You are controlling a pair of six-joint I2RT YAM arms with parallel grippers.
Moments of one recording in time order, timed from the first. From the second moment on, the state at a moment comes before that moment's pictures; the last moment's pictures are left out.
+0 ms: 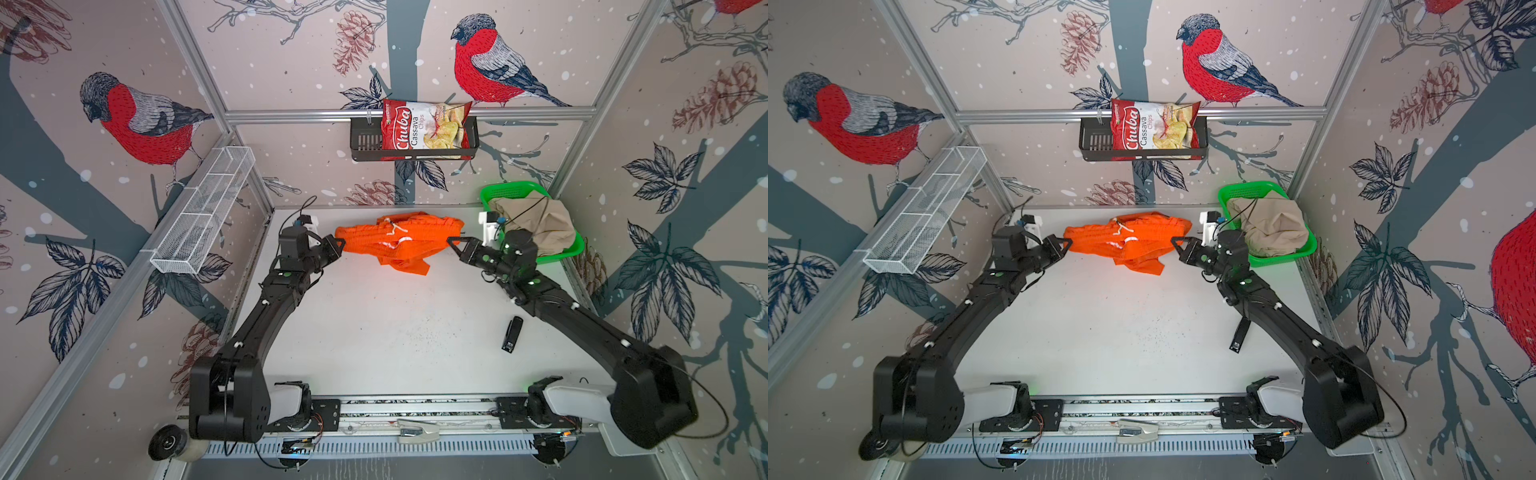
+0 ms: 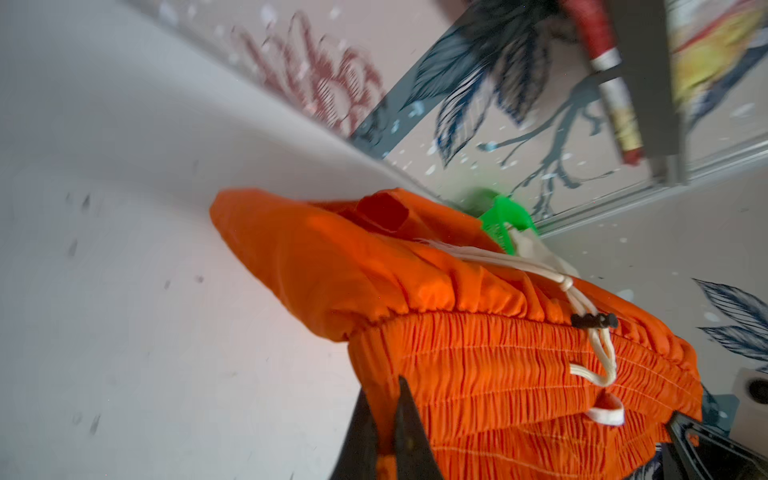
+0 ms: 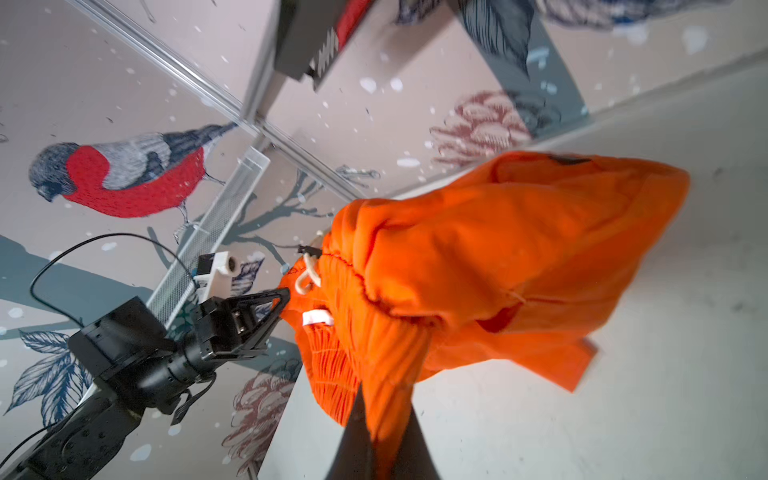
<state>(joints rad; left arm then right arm) -0.06 1.24 0.95 -0.09 0.44 -0.64 0.39 1.22 0.88 0.16 -0.43 0.70</state>
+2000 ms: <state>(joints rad) 0.04 0.91 0.46 -0.36 0.34 -0.69 0.35 1.45 0.71 -0.15 -0.61 0.66</state>
